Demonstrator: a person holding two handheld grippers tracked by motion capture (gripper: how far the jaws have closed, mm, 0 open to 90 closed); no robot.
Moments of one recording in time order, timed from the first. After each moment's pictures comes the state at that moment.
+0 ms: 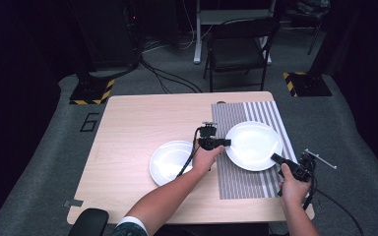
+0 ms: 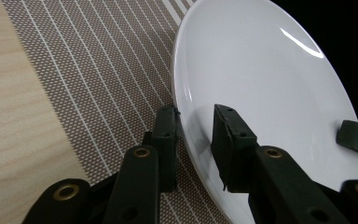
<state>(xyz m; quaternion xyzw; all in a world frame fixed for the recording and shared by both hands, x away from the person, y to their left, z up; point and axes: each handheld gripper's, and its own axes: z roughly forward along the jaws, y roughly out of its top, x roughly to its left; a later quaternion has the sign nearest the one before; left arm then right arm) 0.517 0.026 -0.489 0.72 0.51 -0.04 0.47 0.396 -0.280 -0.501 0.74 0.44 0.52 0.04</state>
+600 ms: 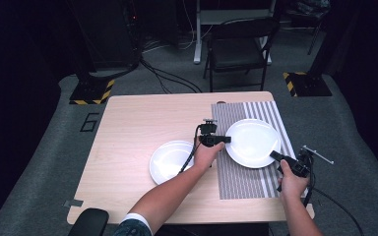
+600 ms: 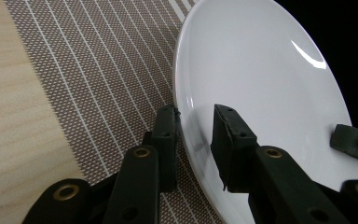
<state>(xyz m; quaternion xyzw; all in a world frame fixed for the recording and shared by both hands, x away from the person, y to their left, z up) 0.531 0.021 -0.493 0.72 0.51 -0.04 0.46 0.414 -0.285 -0.510 0.74 0.44 0.51 0.03</state>
